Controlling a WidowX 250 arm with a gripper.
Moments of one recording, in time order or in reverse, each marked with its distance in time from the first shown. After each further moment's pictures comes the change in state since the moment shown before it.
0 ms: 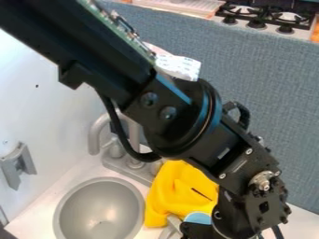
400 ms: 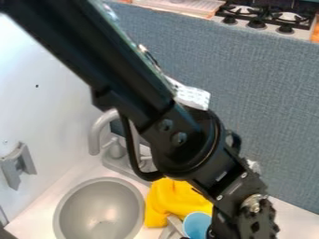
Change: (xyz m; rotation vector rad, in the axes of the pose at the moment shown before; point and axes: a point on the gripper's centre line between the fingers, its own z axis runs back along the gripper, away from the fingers) arm -0.005 0.002 -0.031 -0.025 0.039 -0.111
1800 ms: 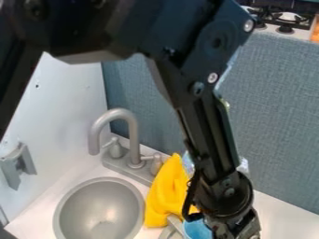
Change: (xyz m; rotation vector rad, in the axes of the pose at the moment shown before) arm 0.010 0.003 -0.092 -0.008 0.134 -0.018
